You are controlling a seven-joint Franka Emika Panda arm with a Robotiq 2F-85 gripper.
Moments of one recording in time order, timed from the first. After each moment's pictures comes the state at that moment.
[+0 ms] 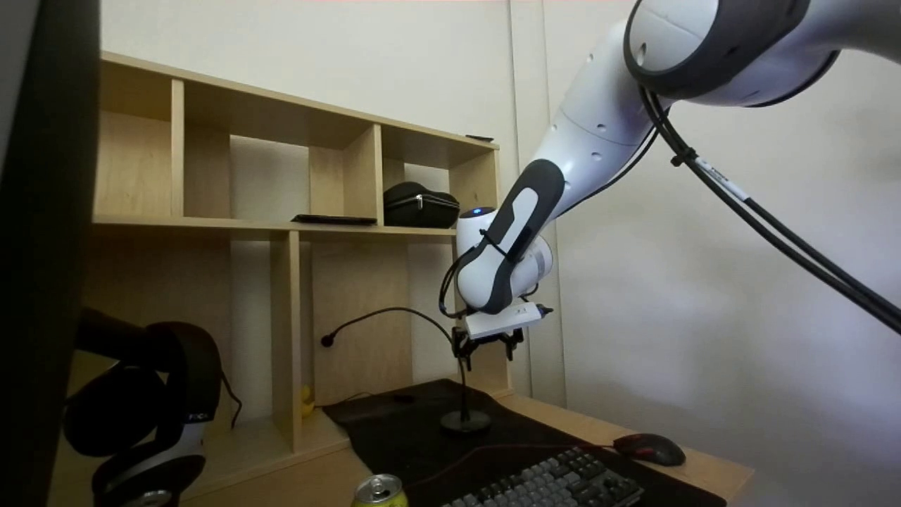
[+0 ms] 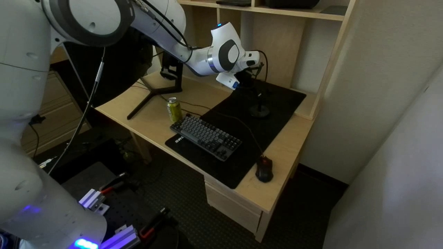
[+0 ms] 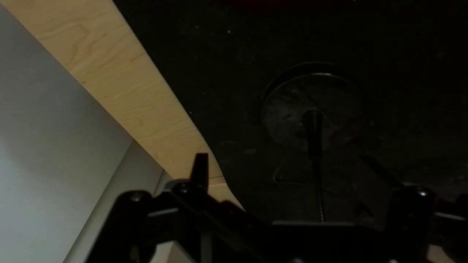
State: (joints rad) arm 0.05 0.67 -0.22 -1.60 -0.33 2.63 0.54
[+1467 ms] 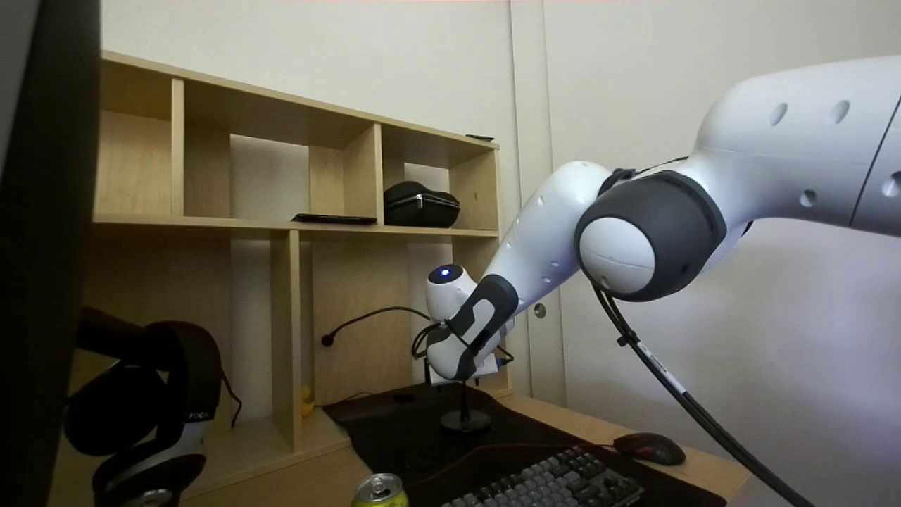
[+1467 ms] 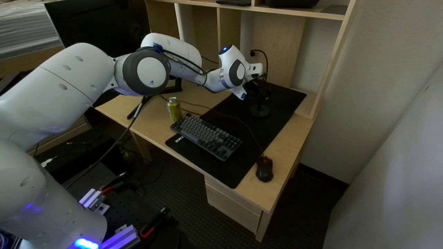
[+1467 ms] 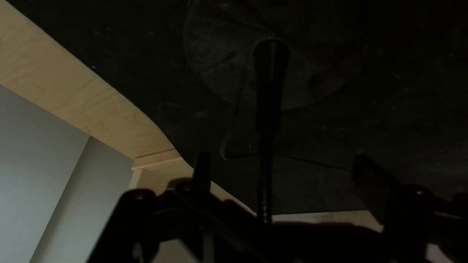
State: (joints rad) arm 0.11 1.20 -0.37 -0.97 -0.21 2.67 0.70
